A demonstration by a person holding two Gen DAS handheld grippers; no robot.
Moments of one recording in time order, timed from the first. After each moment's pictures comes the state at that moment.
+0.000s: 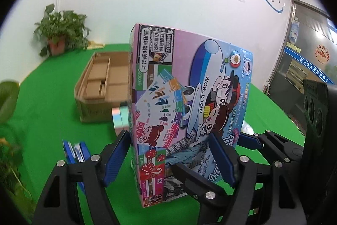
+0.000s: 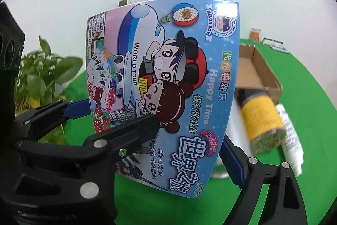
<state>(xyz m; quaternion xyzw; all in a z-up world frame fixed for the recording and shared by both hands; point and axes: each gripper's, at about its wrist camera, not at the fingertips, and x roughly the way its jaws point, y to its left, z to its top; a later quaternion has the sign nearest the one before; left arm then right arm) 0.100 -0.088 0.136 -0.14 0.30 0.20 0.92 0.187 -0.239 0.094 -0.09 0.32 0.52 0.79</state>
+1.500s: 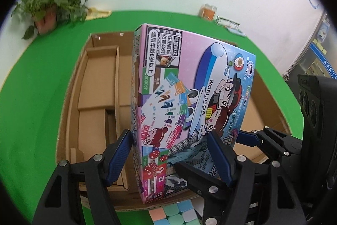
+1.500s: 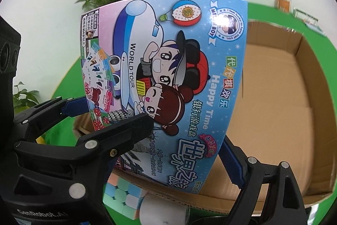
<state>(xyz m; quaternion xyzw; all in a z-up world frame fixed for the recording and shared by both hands) 0.257 0.094 0.090 -0.20 0.43 0.21 0.86 0.367 0.010 0.050 -0.12 0.47 0.52 0.70</state>
